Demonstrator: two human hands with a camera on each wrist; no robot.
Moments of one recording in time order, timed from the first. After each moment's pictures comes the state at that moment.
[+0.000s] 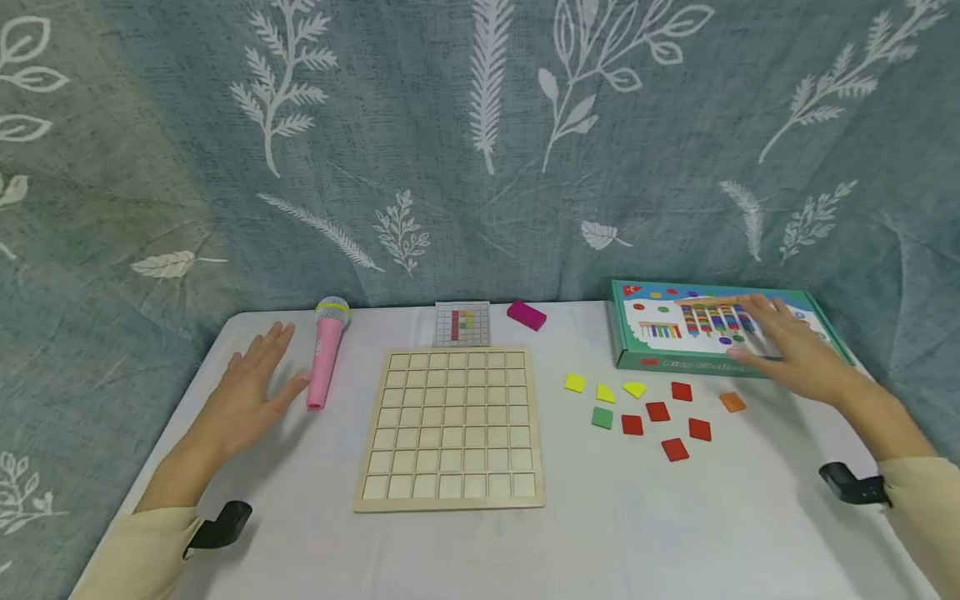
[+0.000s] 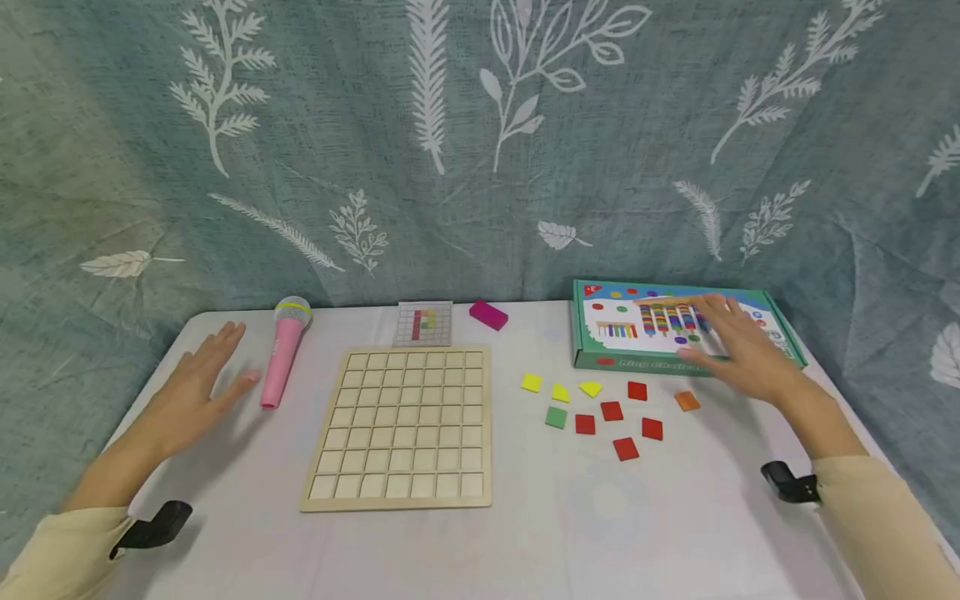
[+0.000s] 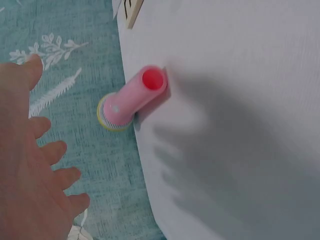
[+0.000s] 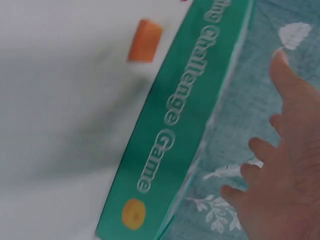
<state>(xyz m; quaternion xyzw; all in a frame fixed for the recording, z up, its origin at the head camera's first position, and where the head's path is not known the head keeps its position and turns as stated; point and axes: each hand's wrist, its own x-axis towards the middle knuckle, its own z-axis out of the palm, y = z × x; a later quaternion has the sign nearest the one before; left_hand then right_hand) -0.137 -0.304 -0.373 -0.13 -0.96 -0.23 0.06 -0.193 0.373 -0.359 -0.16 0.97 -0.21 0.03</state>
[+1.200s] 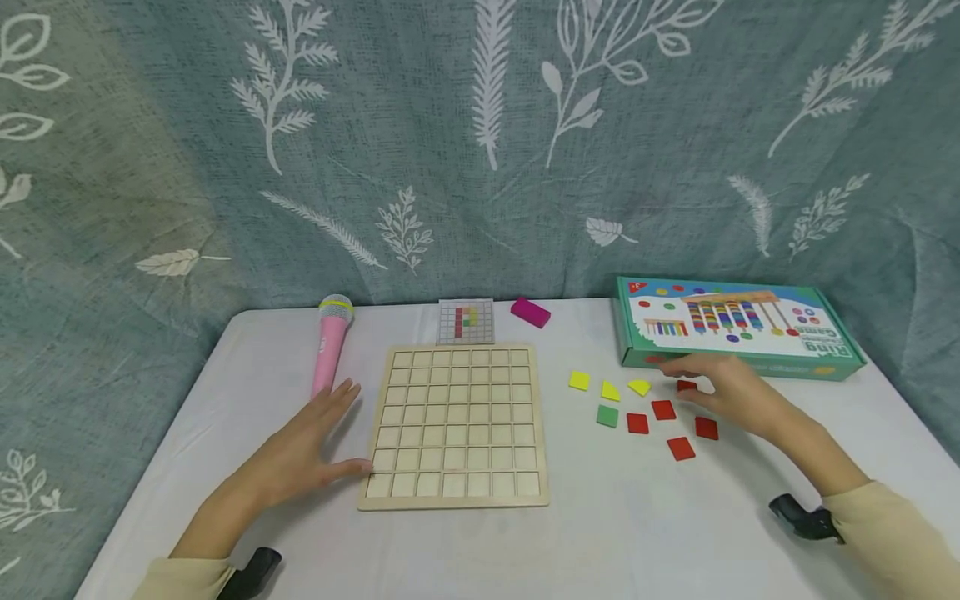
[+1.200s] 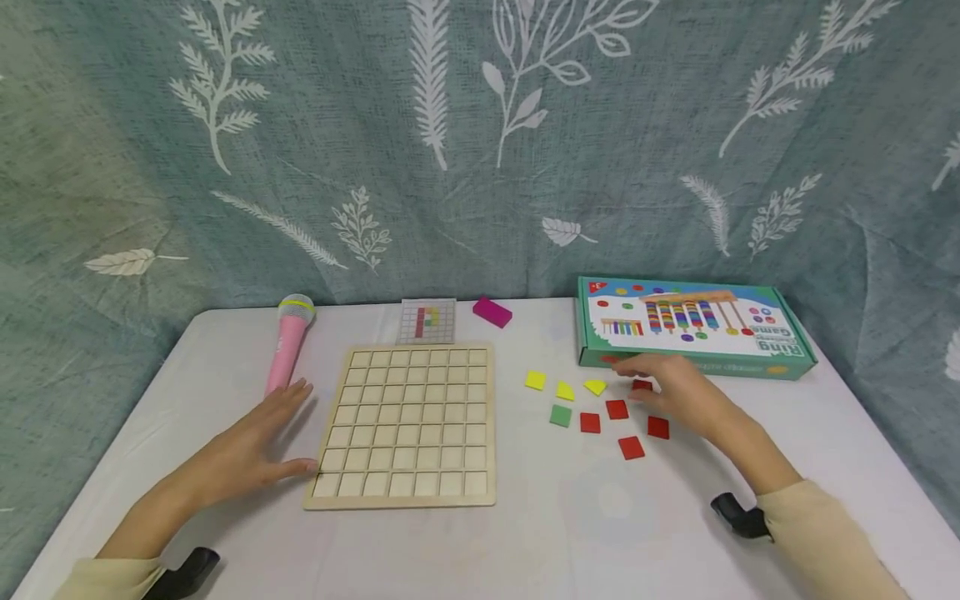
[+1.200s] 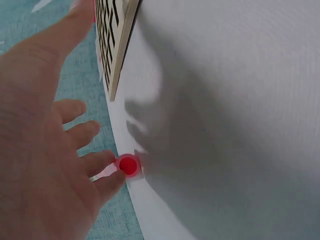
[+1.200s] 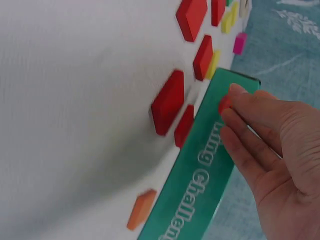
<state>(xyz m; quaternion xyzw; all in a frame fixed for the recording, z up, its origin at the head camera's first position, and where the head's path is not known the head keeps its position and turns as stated) -0.101 -0.255 -0.397 -0.18 -0.96 -0.23 -0.04 -0.171 0.295 -0.387 -0.30 0.93 -0.23 0.00</state>
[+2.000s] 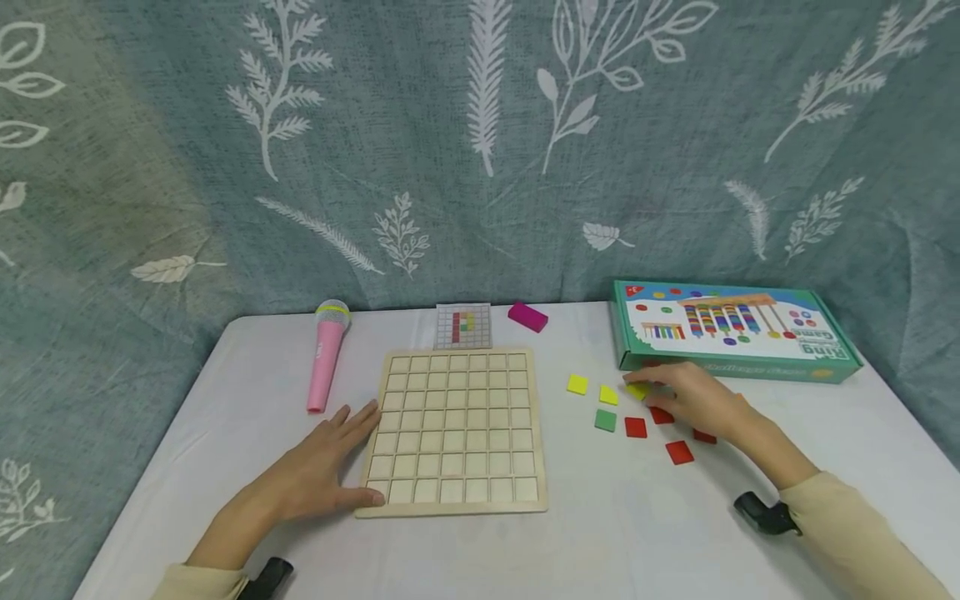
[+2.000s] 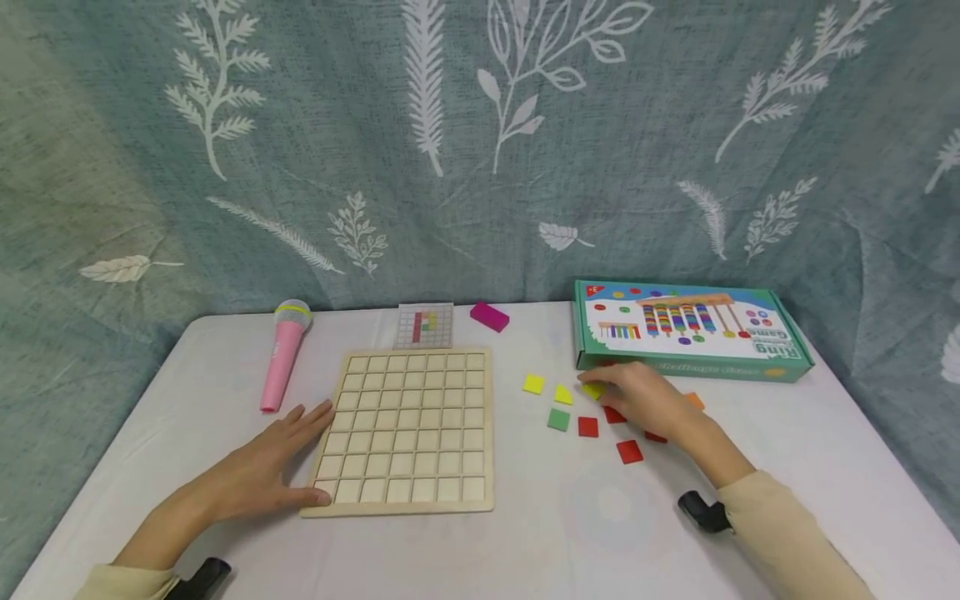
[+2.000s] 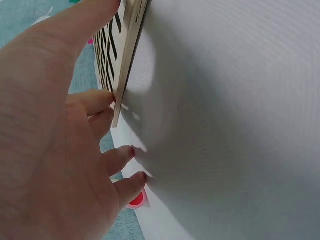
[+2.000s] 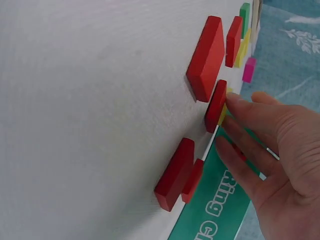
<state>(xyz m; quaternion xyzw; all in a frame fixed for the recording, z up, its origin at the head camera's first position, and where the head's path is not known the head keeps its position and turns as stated) -0.097 -0.237 -0.402 -0.22 -0.95 -0.20 -0.08 -0.183 0.266 -0.403 -0.30 0.93 -0.23 0.04</state>
